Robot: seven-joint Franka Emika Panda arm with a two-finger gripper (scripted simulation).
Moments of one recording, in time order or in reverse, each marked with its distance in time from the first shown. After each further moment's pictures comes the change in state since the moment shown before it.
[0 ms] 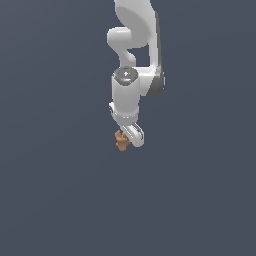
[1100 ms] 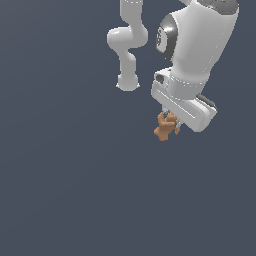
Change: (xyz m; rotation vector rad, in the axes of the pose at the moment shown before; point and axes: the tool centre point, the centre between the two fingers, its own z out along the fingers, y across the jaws) arm -0.108 -0.115 -0.149 0.001 0.000 -0.002
